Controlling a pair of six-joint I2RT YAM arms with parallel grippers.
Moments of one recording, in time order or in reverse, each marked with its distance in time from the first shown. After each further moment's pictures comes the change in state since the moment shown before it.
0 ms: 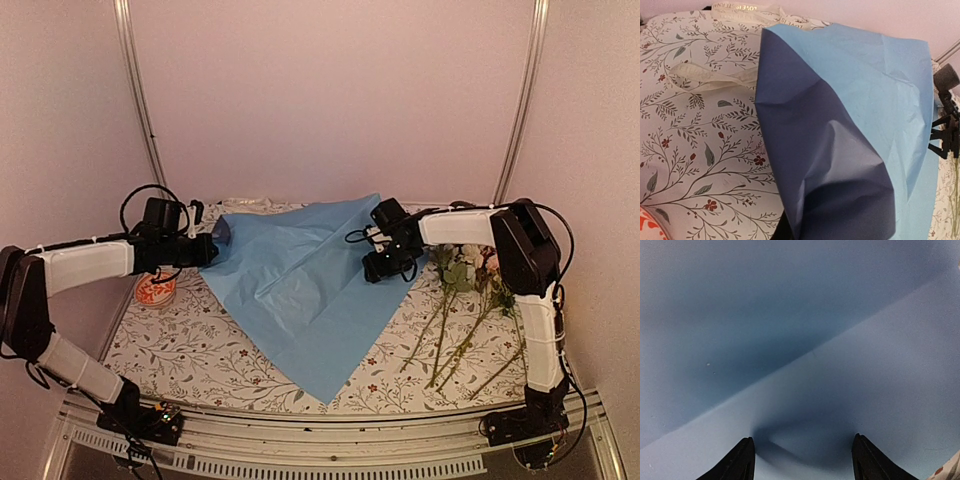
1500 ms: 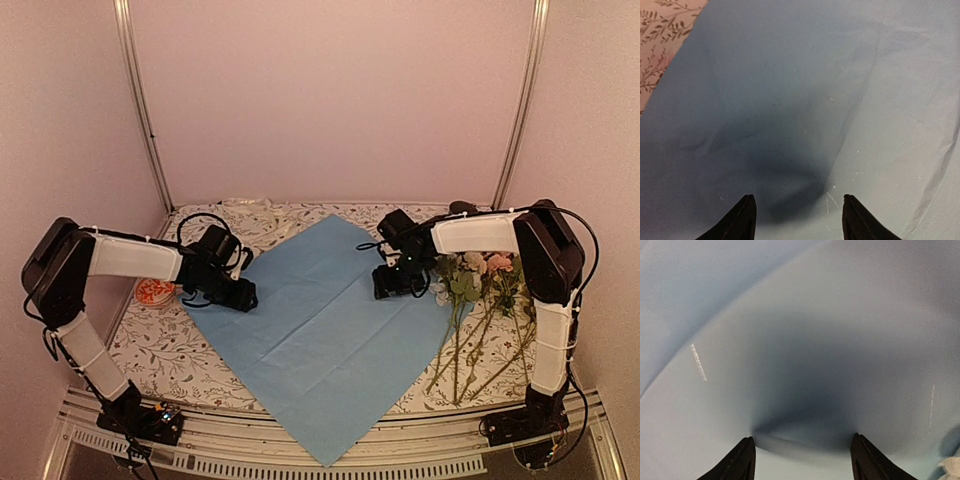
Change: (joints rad) left arm -0.250 0.256 0.057 -0.196 -0.091 0.080; right arm 0.051 -0.200 -0.236 -0.066 0.007 0.224
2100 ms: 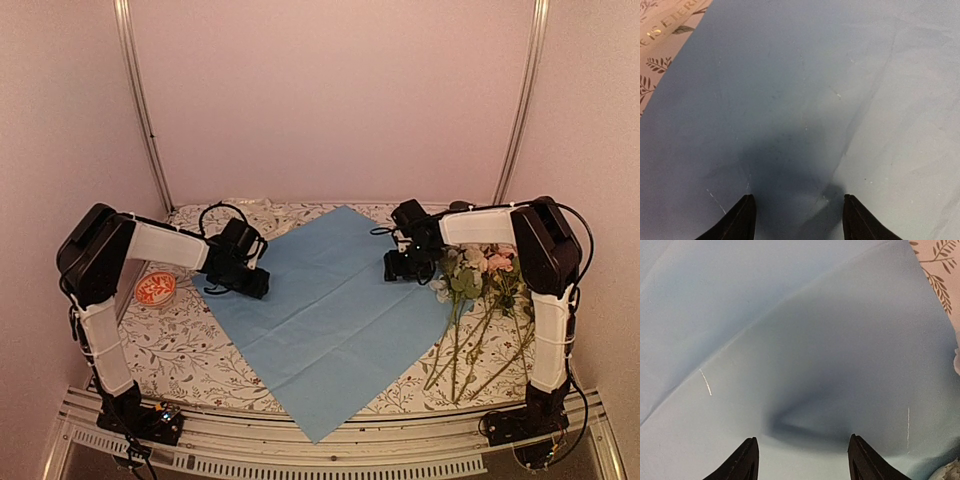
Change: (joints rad) left arm -0.002 0.244 0.193 0.074 -0.119 0.057; right arm -0.112 0.061 0.046 0.091 0.019 0.016
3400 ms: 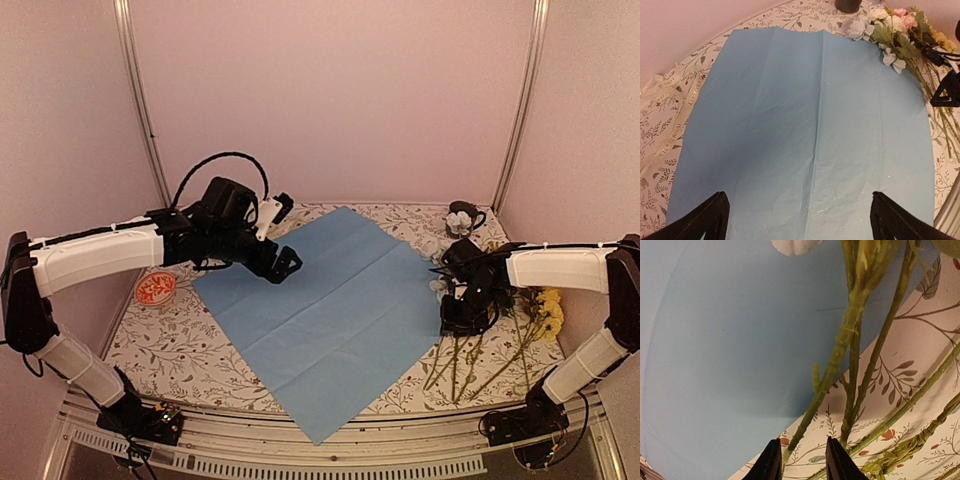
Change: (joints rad) left arm -0.236 -0.426 0.071 -0.156 0.074 0.125; right arm 0.010 -0.592 -0.620 -0.206 -0.053 0.337
